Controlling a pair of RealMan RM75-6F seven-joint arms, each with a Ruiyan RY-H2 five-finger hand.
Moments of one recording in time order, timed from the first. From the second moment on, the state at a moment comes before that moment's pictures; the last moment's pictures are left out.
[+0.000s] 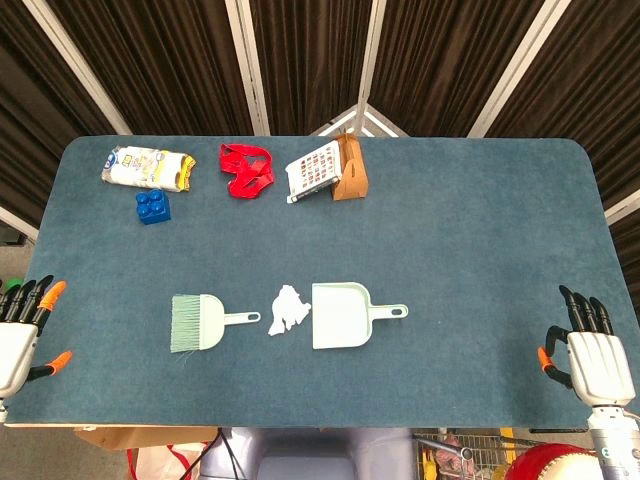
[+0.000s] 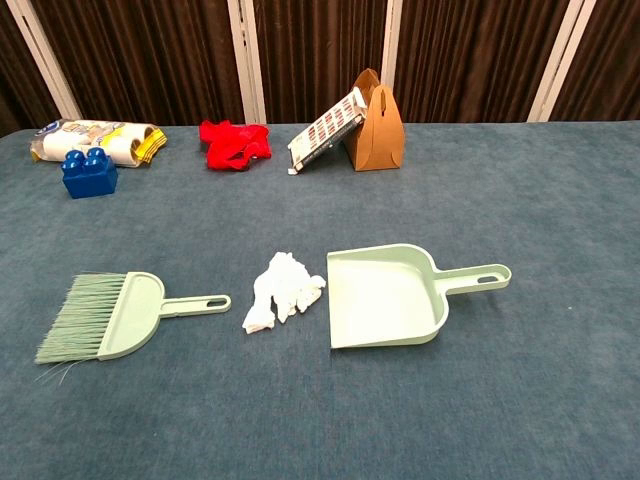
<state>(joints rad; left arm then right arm) -0.10 -1.10 -0.01 -1.60 1.54 1.47 0.13 0.08 -1.11 0.06 -1.67 -1.45 1.43 -0.12</state>
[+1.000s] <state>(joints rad) -0.09 -1.10 -0.01 -1.61 1.53 1.48 0.11 0.09 -1.11 0.05 -1.69 -1.45 1.41 -0.13</state>
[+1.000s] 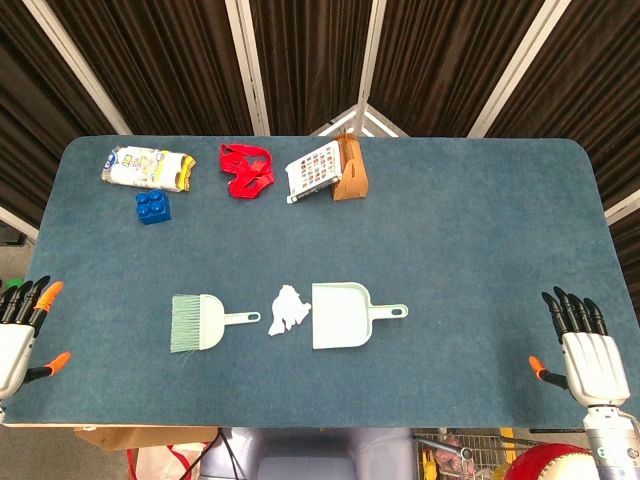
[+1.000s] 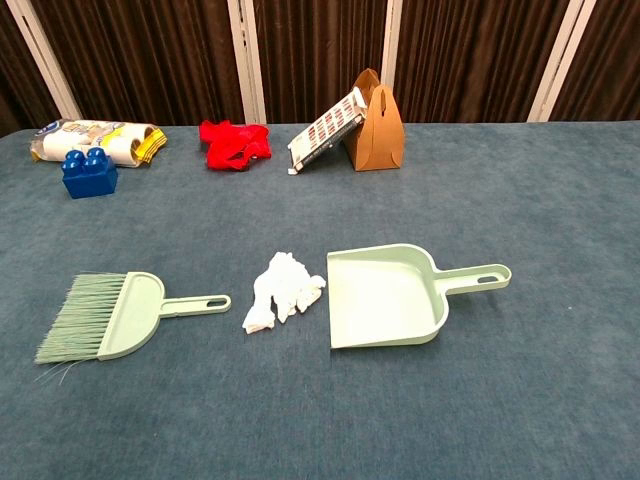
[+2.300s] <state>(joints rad) -0.09 -1.11 -0.01 -1.60 1.55 1.48 0.15 0.35 -1.42 0.14 -1.65 -1.25 1.16 -0.46</state>
